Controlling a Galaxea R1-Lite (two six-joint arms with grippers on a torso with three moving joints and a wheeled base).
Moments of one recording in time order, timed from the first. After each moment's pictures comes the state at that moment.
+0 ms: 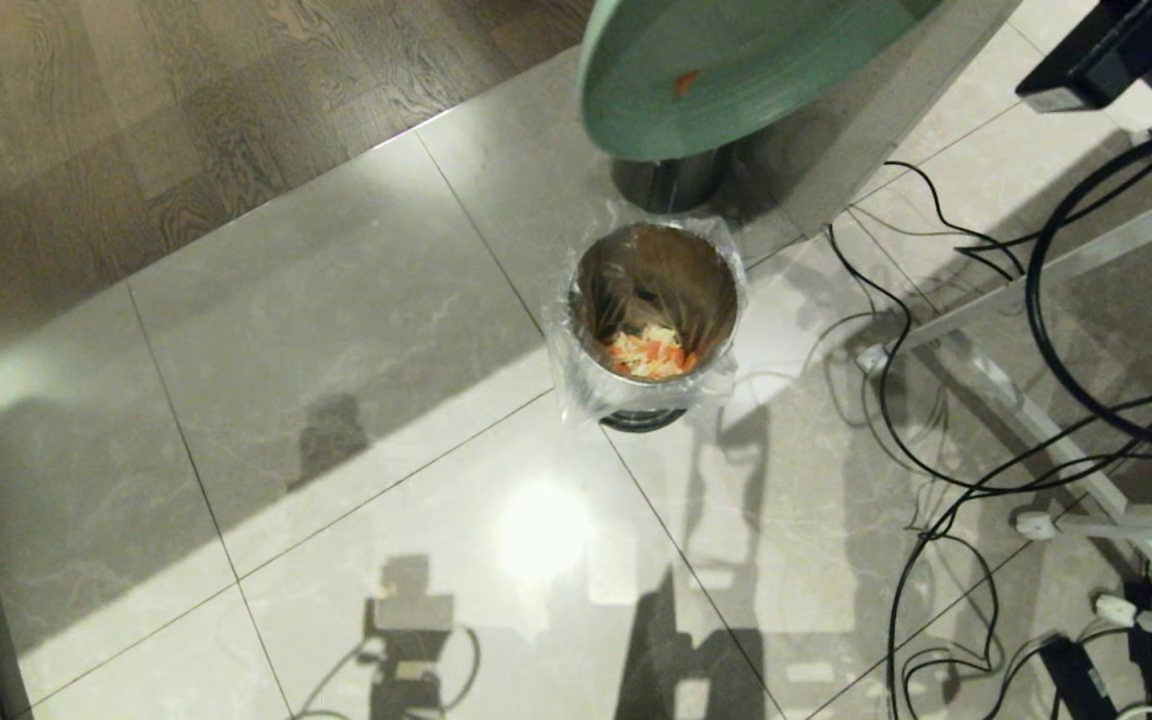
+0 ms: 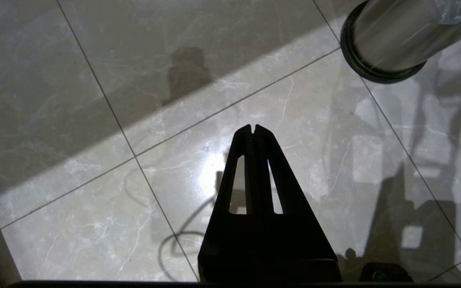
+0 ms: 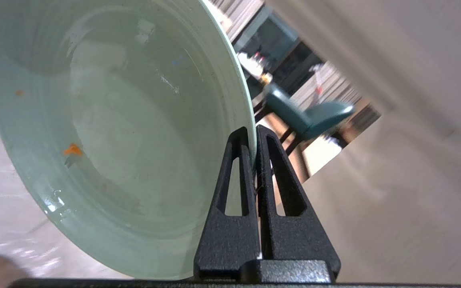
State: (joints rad) left arm 0.00 0.00 0.00 -0.01 0.02 -0.06; right arm 0.34 1.51 -1.12 -1.27 0.68 -0.87
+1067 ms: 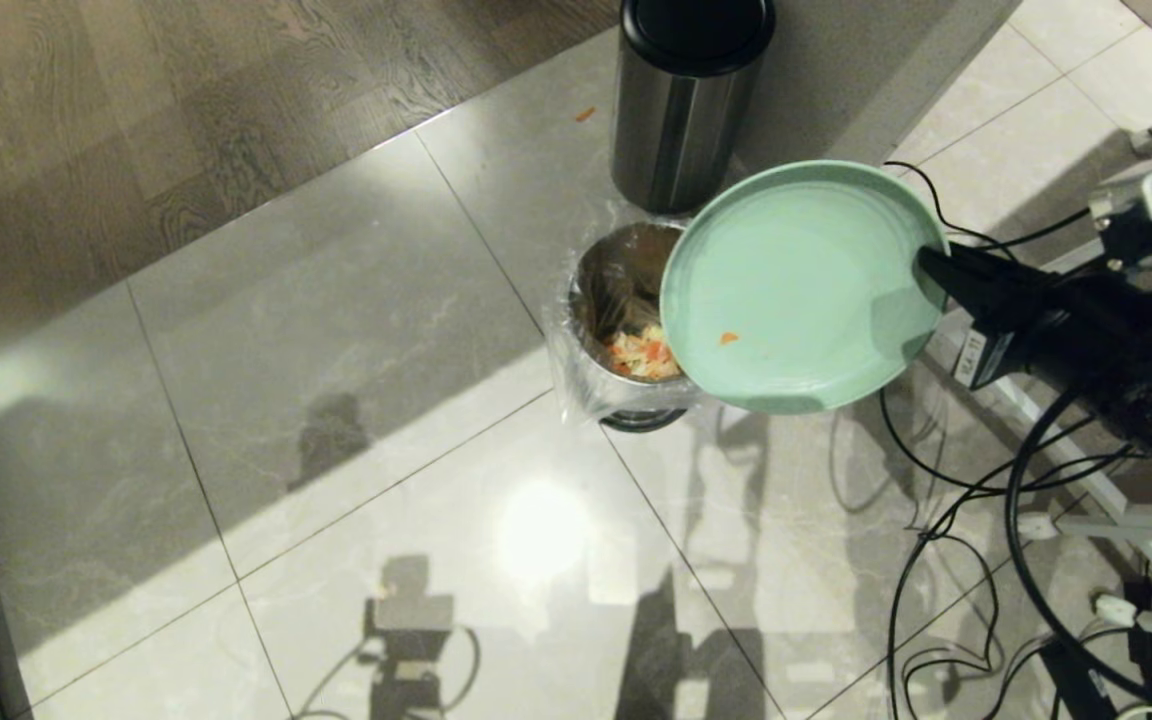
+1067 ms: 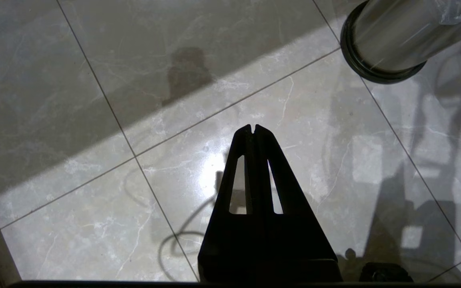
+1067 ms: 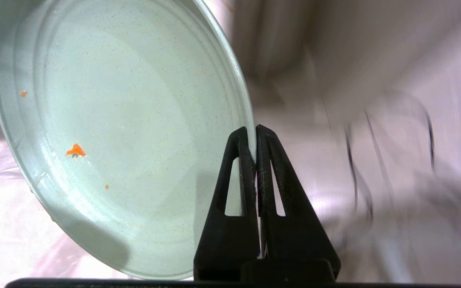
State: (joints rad) left arm 0.00 0.00 0.00 -0.01 0.02 -0.06; right arm 0.34 1.43 -0.60 -1.07 0.00 -0.31
